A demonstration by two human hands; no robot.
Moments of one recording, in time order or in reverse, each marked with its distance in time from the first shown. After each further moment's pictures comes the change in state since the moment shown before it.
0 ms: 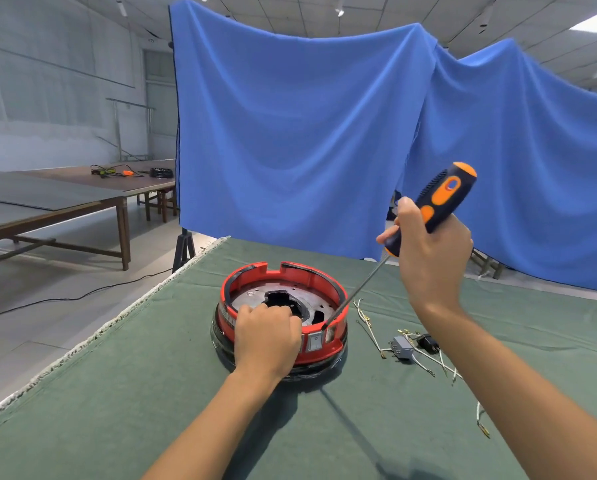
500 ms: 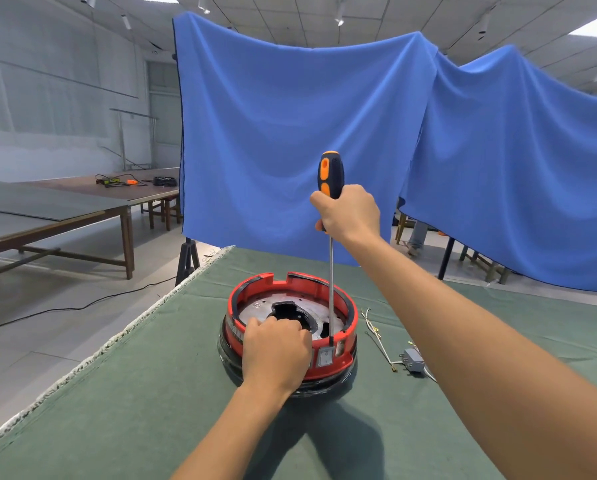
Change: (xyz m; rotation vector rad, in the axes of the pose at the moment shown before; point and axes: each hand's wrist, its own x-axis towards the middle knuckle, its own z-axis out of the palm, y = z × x) left_hand 0.002 -0.002 -0.001 0.018 -0.045 0.005; right_hand 0.043 -0.009 0.099 -0.420 -0.441 0.152
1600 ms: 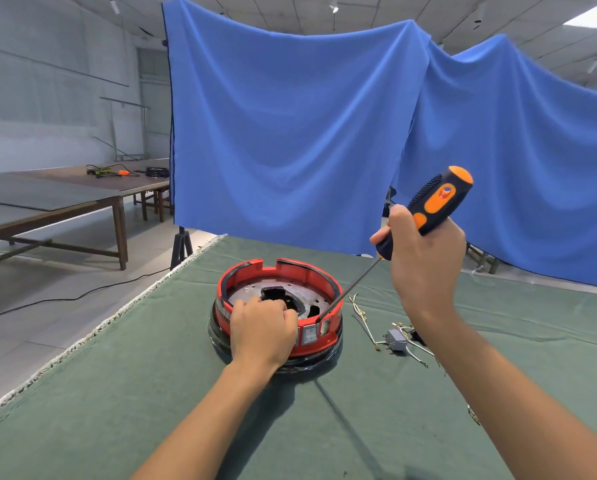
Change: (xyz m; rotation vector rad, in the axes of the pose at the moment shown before) left_hand 0.000 0.003 -0.001 -0.055 0.037 -0.061; right_hand -0.093 0.042 -0.062 0.472 0.426 -0.156
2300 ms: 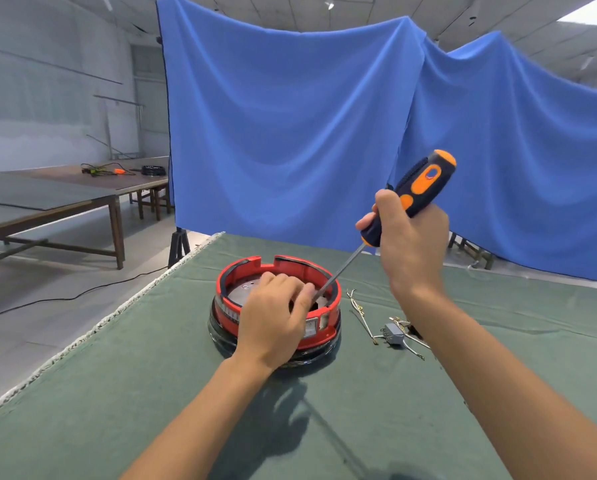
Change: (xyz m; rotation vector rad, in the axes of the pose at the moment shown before) left_hand -0.011 0.011 -0.031 -0.626 0.175 0.254; right_hand 0.001 -0.018 0.008 0.115 -0.071 0.136
